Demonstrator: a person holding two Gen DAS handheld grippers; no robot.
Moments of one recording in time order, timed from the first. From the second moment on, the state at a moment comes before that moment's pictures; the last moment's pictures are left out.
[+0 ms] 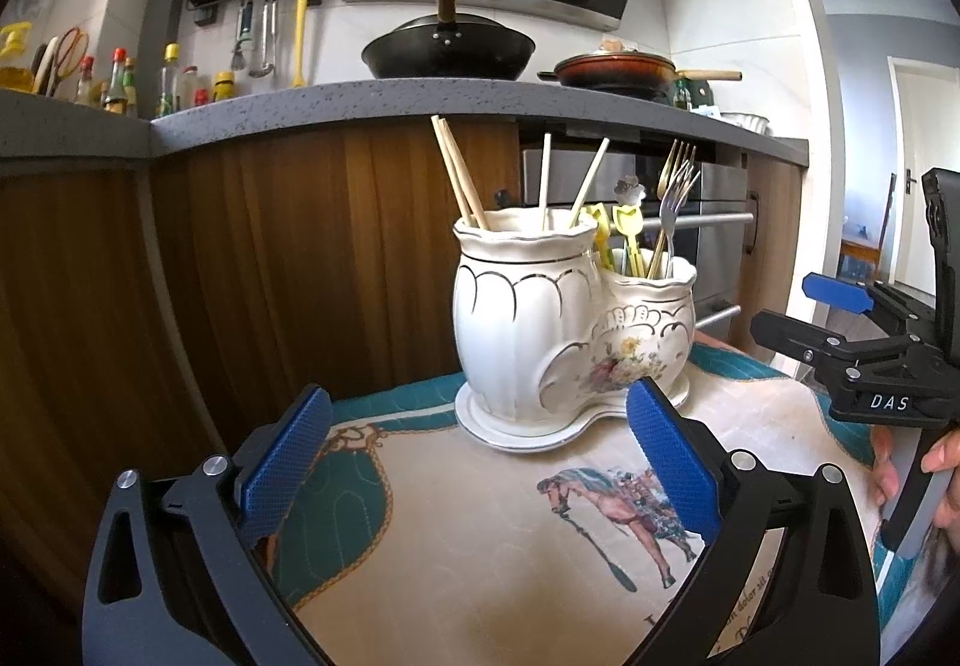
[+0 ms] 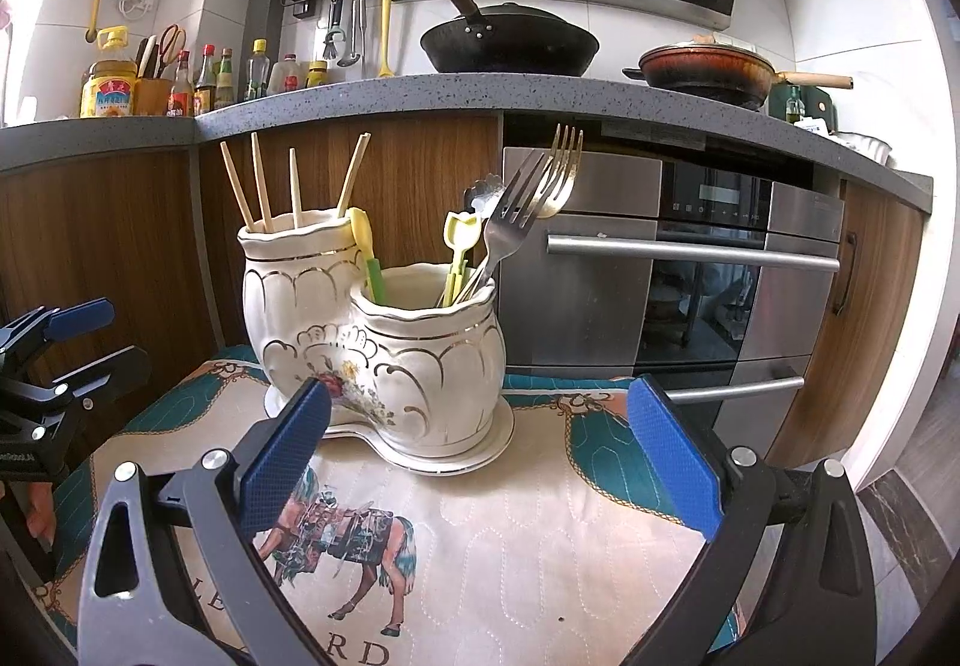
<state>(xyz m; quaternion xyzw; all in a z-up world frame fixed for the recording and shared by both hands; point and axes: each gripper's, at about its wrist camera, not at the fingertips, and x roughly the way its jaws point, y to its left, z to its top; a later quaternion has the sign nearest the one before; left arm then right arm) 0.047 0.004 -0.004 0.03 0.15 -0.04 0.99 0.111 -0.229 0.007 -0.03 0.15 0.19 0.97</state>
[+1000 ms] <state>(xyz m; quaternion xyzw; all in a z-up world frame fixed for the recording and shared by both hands) 0.047 0.004 -0.005 0.03 0.15 -0.03 0.99 0.111 -0.228 0.007 -0.03 0.15 0.18 0.97</state>
